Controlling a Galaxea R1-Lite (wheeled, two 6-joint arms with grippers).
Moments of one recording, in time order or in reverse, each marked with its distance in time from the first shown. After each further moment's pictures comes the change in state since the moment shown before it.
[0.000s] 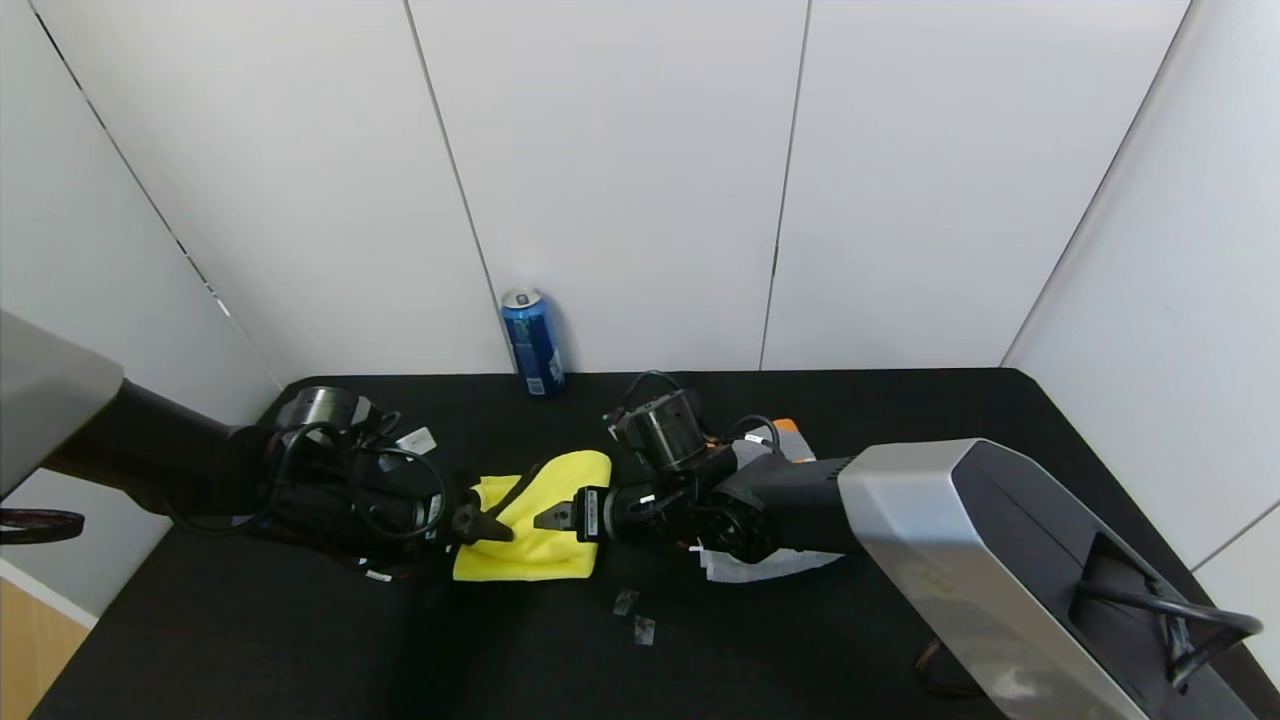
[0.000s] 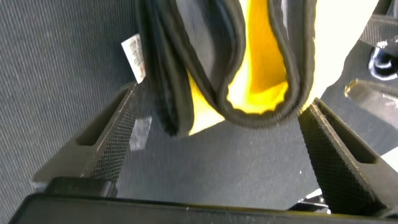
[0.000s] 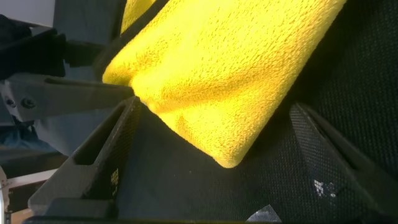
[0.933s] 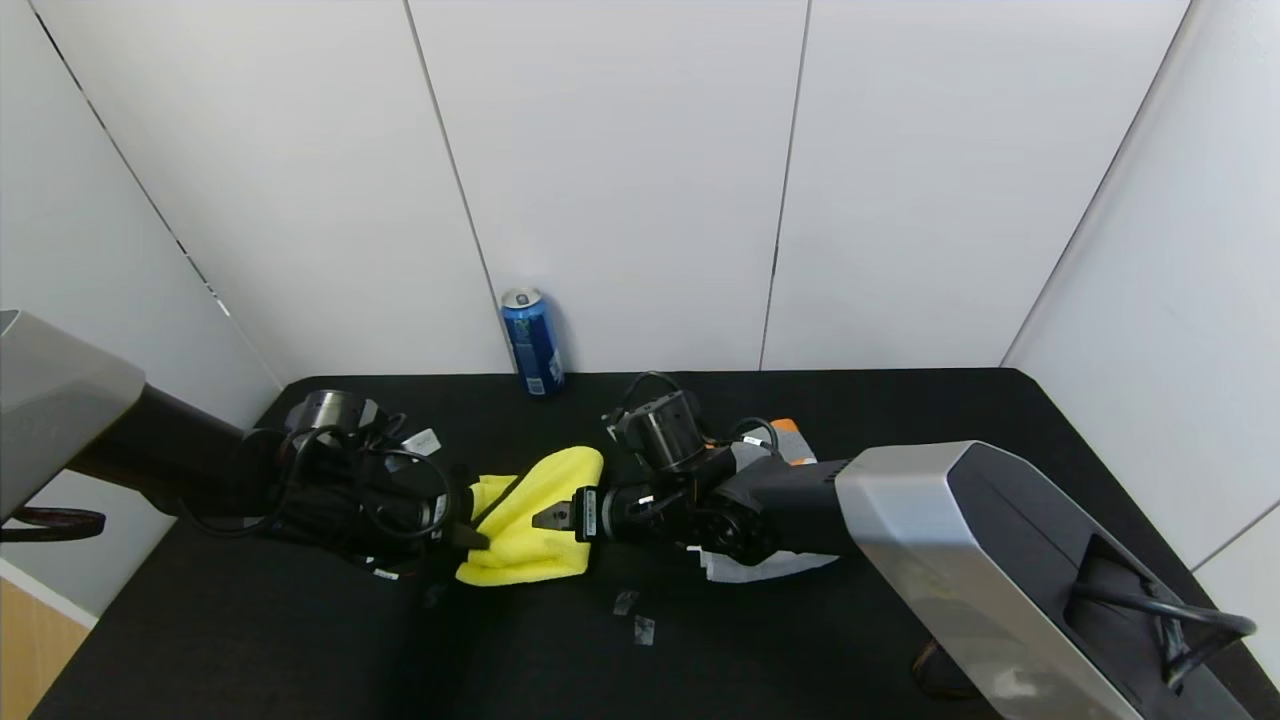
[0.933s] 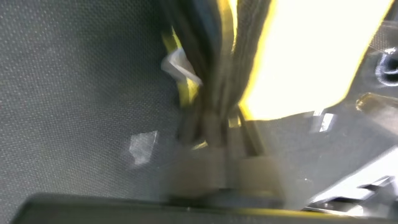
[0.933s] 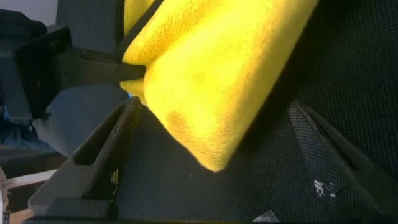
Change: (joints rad) left arm 0.000 0.032 -0.012 -0.021 -0.001 0.001; right arm 0.001 0.007 -0.001 -0.021 0.001 -0.003
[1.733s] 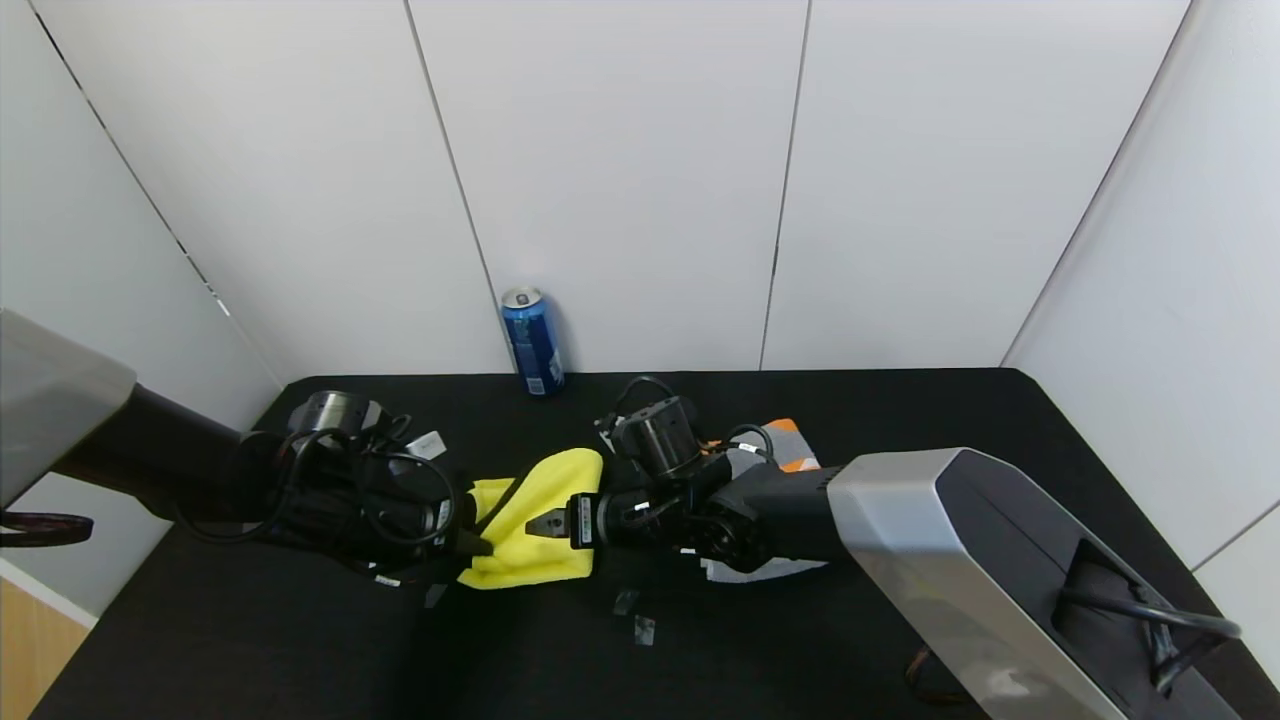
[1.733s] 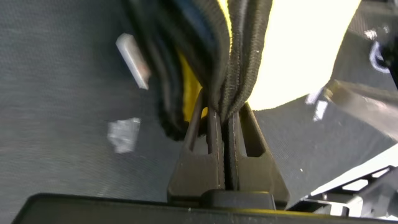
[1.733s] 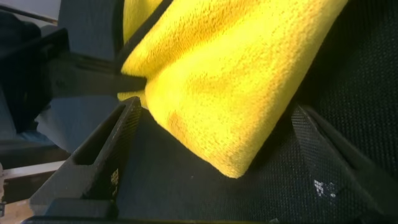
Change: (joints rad) left arm -0.034 -0.038 0.040 0.000 -0.003 0.000; right arm 0.006 0.014 -0.001 -0.026 0.021 -0.027
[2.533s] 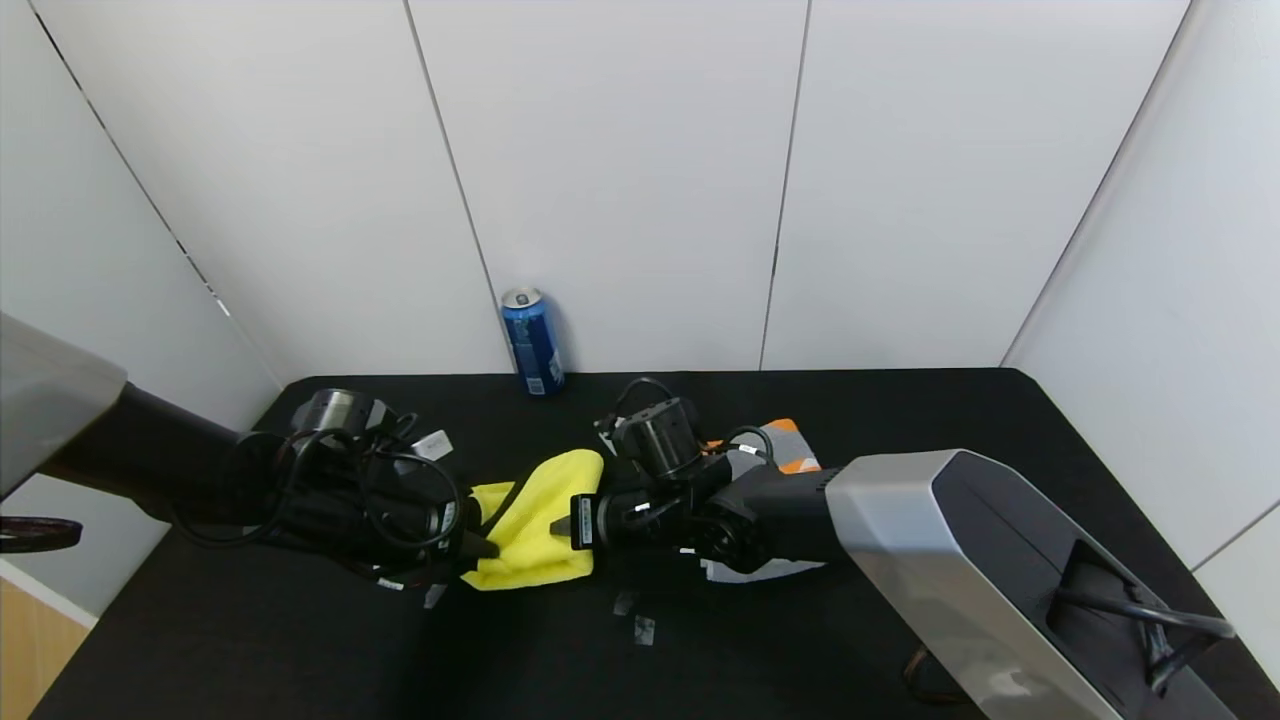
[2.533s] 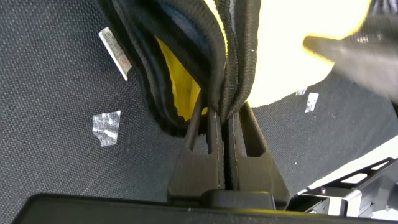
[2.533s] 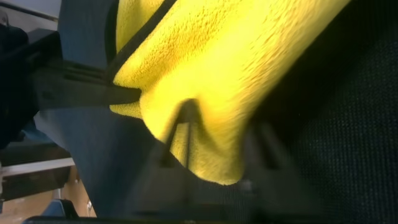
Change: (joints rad) left arm -0.019 -0.027 0.019 -0.001 -0.002 0.000; right arm -0.001 0.007 -0.003 -0.010 0.011 -0.012
